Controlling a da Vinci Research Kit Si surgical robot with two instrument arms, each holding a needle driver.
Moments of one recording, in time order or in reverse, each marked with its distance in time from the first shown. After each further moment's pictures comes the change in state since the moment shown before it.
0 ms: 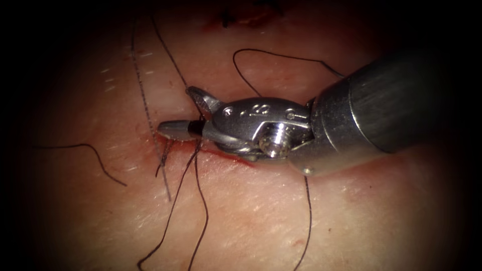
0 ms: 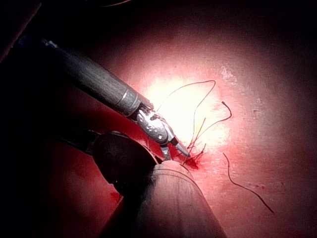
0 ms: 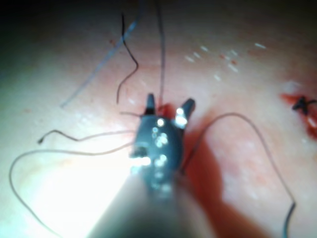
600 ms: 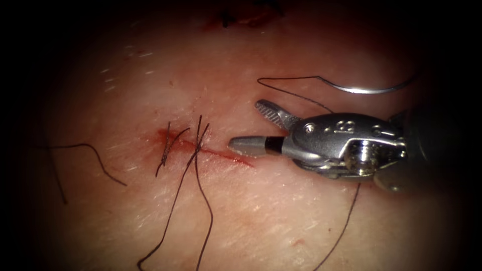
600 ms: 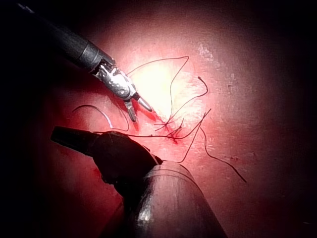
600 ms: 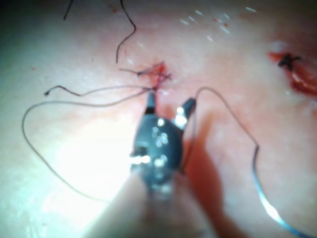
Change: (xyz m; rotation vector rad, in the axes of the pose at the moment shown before) right arm -0.002 0.002 -0.008 0.038 -0.011 -0.014; left arm -0.001 -0.003 -0.008 0.098 -0.040 0.017
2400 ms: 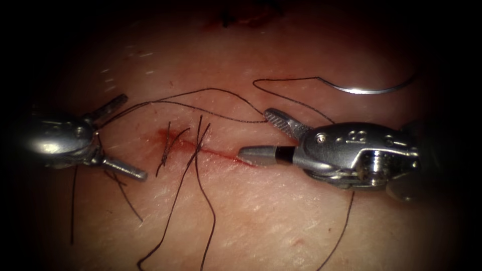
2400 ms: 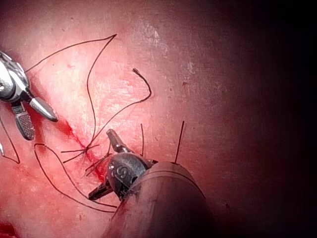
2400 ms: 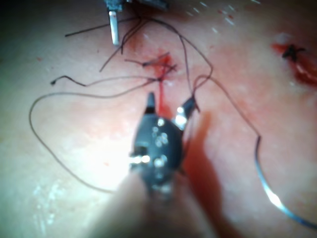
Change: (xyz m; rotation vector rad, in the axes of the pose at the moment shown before) right arm -0.001 0.000 -0.001 0.022 -0.020 -0.006; left arm -0.037 0.013 0.000 -0.009 -0.572 -0.055
